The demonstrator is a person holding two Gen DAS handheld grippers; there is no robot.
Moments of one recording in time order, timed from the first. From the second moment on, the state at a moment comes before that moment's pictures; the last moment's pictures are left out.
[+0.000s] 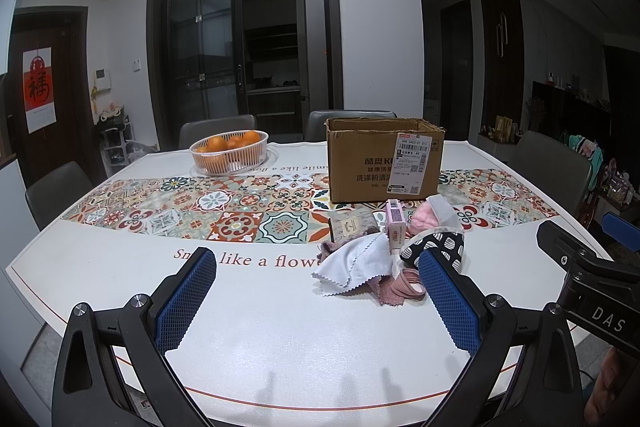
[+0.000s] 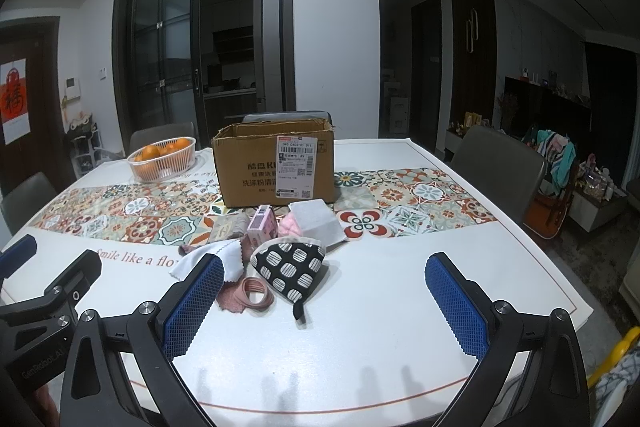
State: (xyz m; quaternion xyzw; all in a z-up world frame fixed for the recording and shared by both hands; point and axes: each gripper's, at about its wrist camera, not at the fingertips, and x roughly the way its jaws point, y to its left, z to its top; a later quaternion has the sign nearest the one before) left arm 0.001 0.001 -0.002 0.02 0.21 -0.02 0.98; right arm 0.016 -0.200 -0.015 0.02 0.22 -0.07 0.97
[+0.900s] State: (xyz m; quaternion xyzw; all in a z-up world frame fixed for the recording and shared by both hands) left arm 0.007 -0.003 -0.010 0.03 0.22 -0.03 0.97; right arm 0.020 -0.201 -0.020 0.02 0.22 -0.07 0.97
